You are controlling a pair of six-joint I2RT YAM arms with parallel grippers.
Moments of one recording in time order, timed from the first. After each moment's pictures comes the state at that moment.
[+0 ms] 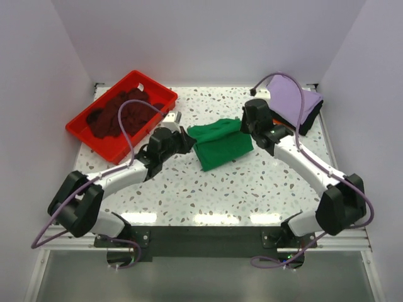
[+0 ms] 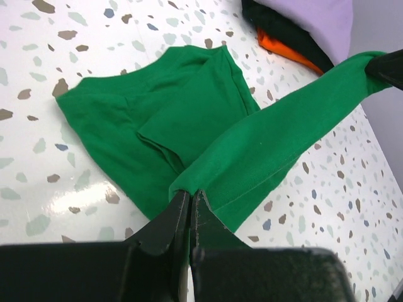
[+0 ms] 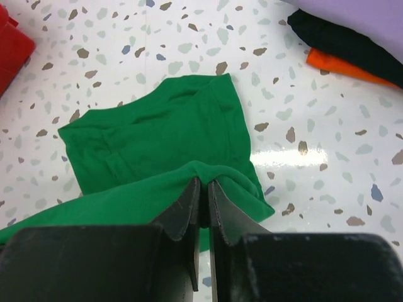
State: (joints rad) left arm -0.60 1.40 0.70 0.37 0.00 -0.54; right arm 0.49 1.41 1.15 -0.32 0.40 0.41
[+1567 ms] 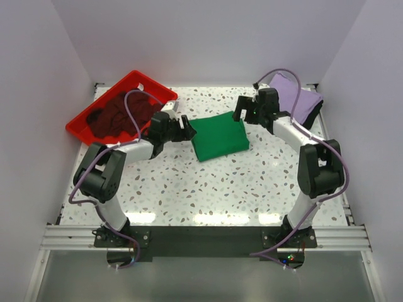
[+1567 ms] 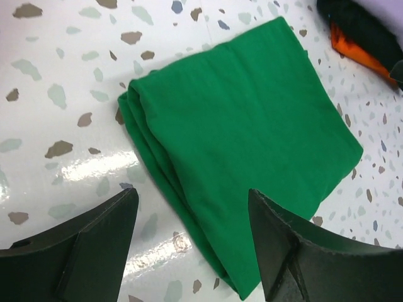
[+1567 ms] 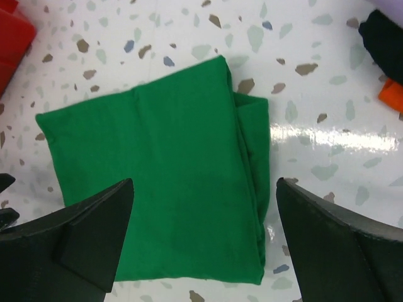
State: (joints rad) left arm -0.39 1.76 0.93 0.36 0.17 -0.48; right arm 0.25 1.79 1.33 -0.16 -0.06 0.33
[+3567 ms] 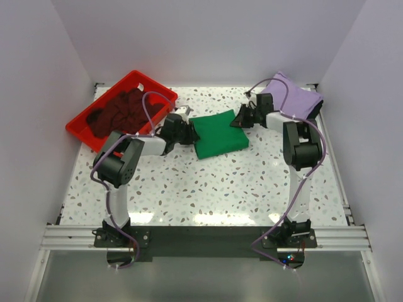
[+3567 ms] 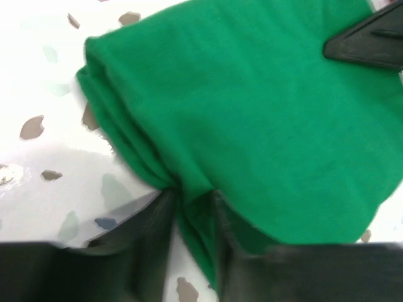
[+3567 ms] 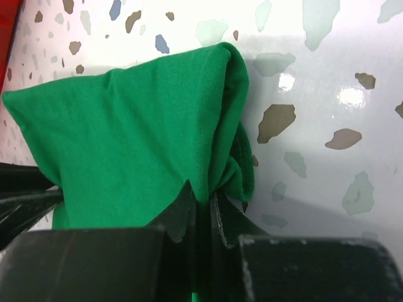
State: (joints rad) left arm -0.45 2.00 1.05 0.35 0.15 -0.44; right arm 0.15 2.23 1.50 -0.07 -0.53 0.33
